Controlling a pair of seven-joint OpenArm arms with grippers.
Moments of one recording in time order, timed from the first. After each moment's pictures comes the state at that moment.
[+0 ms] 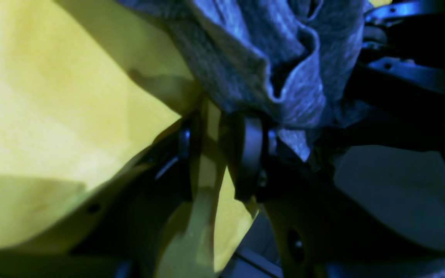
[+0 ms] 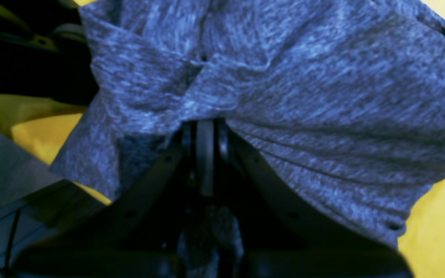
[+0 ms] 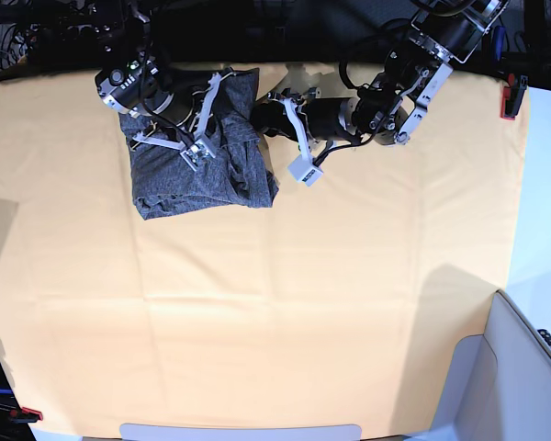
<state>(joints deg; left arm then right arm) -1.0 -20.7 33.8 86.2 -58.9 -10.7 49.7 -16.3 9.3 -8.2 116.7 11.0 25.1 -65.4</state>
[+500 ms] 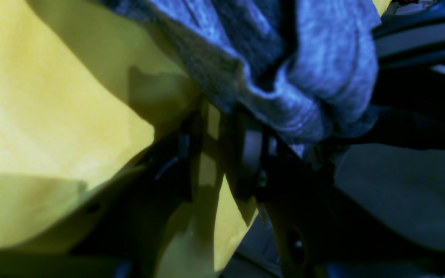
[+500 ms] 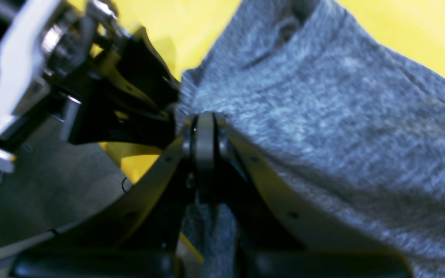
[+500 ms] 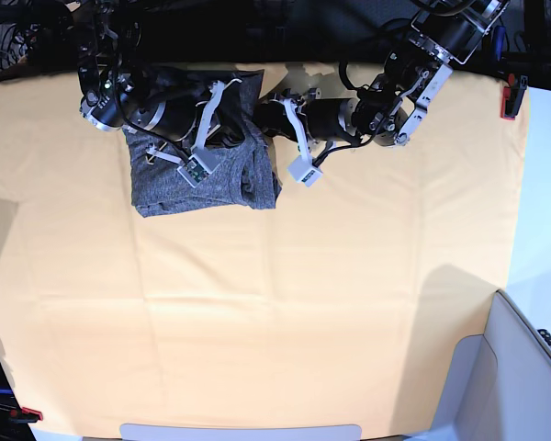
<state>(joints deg) -1.3 -20.6 33.8 86.1 -58.9 -10.7 50.1 -11.7 14.0 -8.3 116.7 34.2 25.0 -65.5</state>
